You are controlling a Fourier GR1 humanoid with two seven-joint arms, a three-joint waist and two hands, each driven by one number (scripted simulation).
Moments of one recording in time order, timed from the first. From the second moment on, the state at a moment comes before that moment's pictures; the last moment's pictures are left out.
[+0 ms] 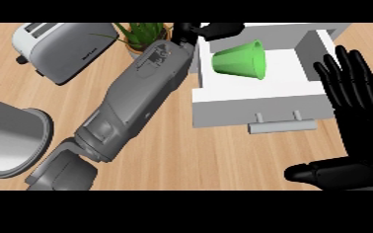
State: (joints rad) left arm -1.28 0.00 -0.32 -0.50 0.50 0.40 -0.33; right arm -0.10 -0.11 -0.09 -2.02 -0.18 0.18 0.12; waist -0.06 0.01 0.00
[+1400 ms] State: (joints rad) left arm -1.31 0.00 -0.54 -0.49 0.75 0.45 -0.45; right arm -0.15 -0.11 -0.10 -2.03 -0.31 0.22 0.18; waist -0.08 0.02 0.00
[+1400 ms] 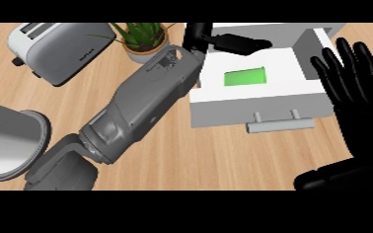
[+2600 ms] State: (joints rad) left arm -0.76 0.35 -0.40 -1.16 0.81 0.40 -0.32; right arm 0.00 -0.26 -0.04 -2.08 -0.04 0.39 0.13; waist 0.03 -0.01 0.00
